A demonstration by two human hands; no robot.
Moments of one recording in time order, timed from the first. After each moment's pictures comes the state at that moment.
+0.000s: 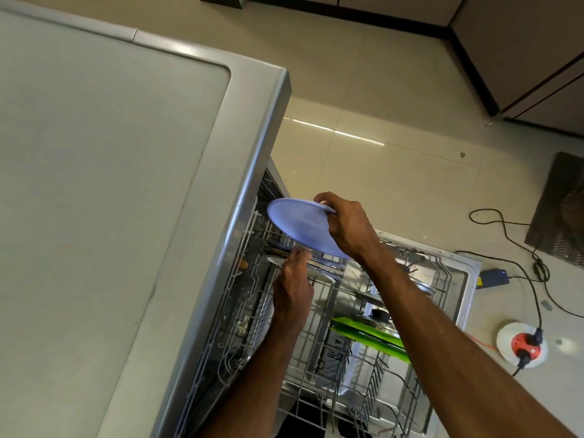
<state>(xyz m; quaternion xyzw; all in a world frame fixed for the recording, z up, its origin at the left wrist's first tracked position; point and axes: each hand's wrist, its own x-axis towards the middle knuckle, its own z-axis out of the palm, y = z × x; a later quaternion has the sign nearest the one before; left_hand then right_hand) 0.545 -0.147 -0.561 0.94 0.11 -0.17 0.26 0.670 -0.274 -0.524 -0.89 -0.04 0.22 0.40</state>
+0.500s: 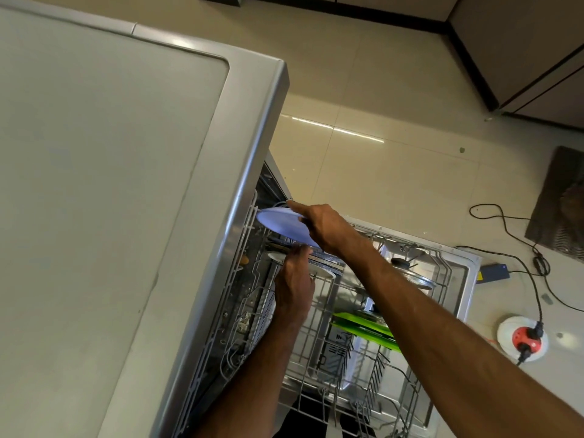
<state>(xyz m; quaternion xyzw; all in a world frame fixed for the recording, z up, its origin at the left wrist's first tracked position) 0.547 -0.148 -0.551 0.95 0.10 -0.17 0.26 0.670 -0.242 -0.530 -0.87 -0.14 0.32 0.34</state>
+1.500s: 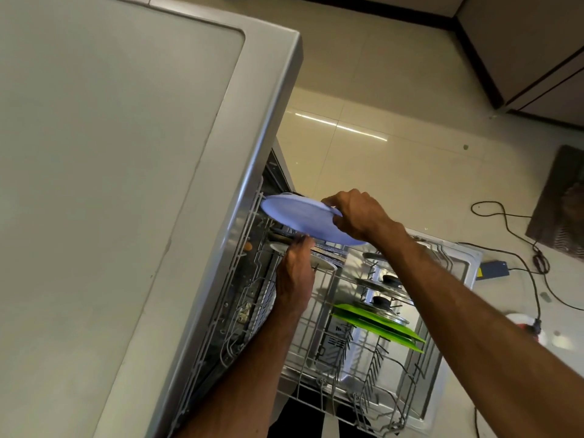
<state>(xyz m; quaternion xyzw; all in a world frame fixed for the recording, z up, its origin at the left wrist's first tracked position) 0.541 -0.144 -0.550 0.95 0.09 -0.15 0.27 0.671 -0.288 -0.532 -0.93 -0.14 0.30 0.18</state>
